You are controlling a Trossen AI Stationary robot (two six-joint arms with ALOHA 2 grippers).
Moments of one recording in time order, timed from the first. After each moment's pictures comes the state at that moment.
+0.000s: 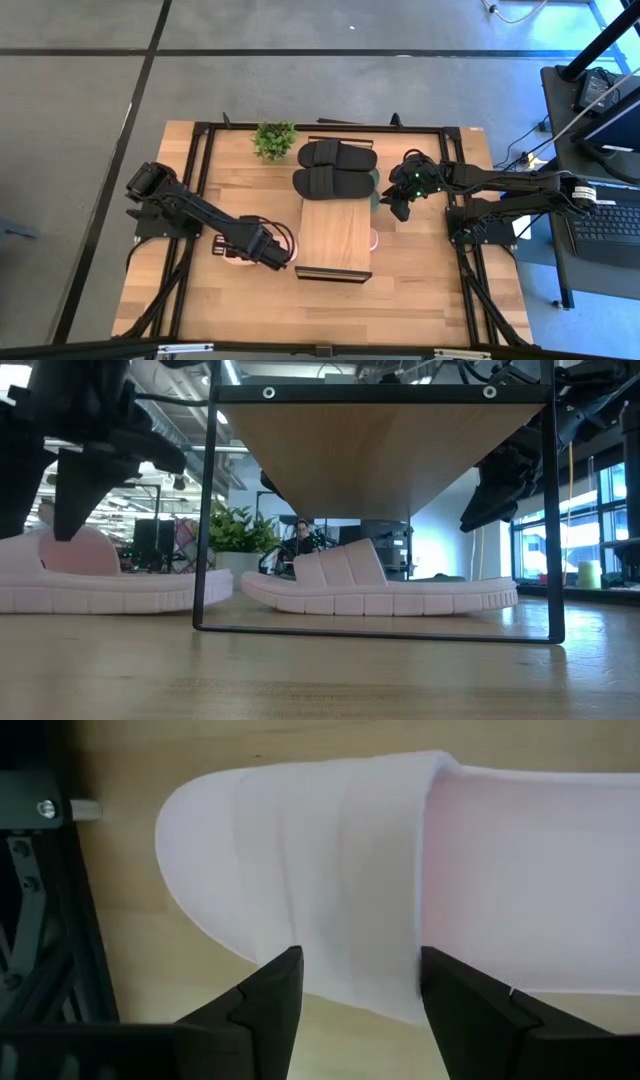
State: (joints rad) left arm -0.41 1.70 1.16 -1.22 0.01 -1.98; right arm -0.32 1.02 0.53 -0.33 -0.20 0.21
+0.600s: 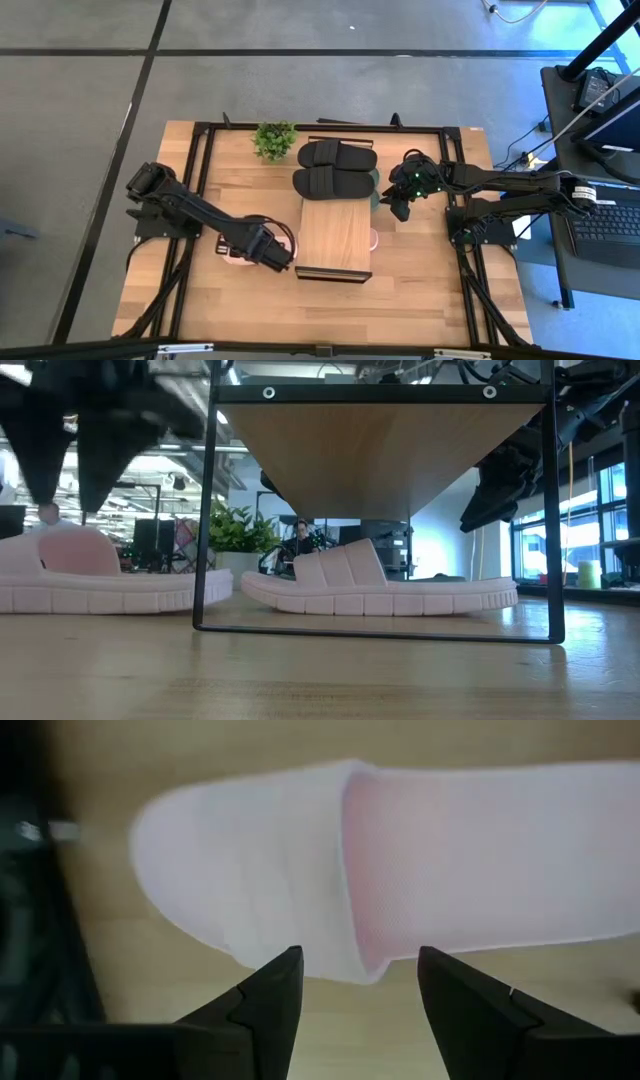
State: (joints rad) left arm -0.42 1.70 1.25 -1.26 -0.04 -1.93; right arm -0.32 1.02 0.53 -0.33 -0.20 0.21
